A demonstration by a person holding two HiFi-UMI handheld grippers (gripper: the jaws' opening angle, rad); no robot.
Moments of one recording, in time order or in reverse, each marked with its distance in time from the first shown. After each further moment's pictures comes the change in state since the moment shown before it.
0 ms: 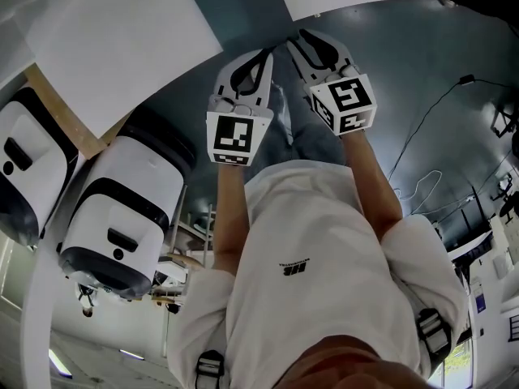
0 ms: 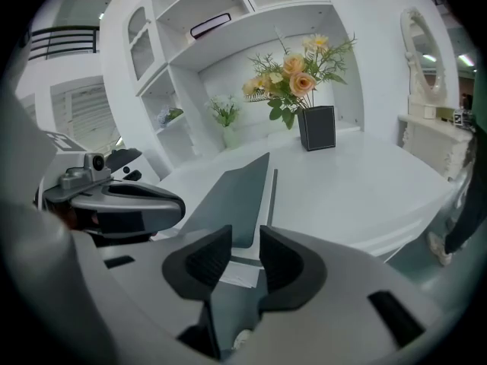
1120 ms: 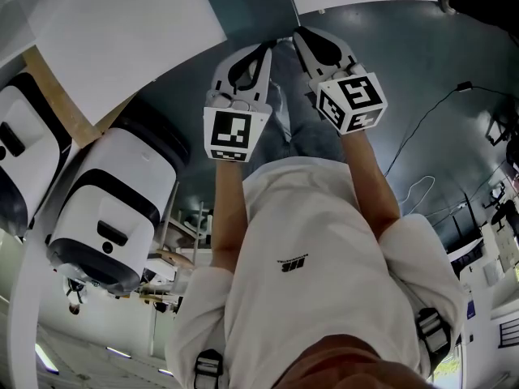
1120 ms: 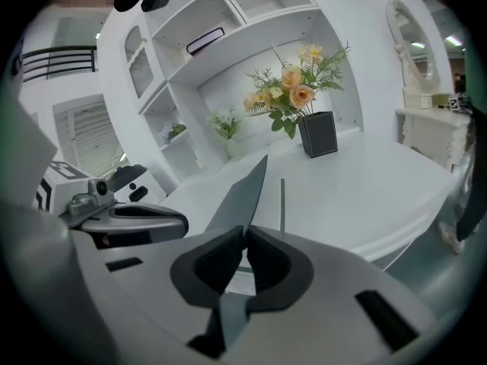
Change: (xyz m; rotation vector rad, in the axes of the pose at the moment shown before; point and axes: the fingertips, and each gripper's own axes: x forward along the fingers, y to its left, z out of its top) left arm -0.019 0.004 0.001 -0.014 -0.033 0.046; right arm -0.011 0.015 0.017 0.077 -0.069 0.049
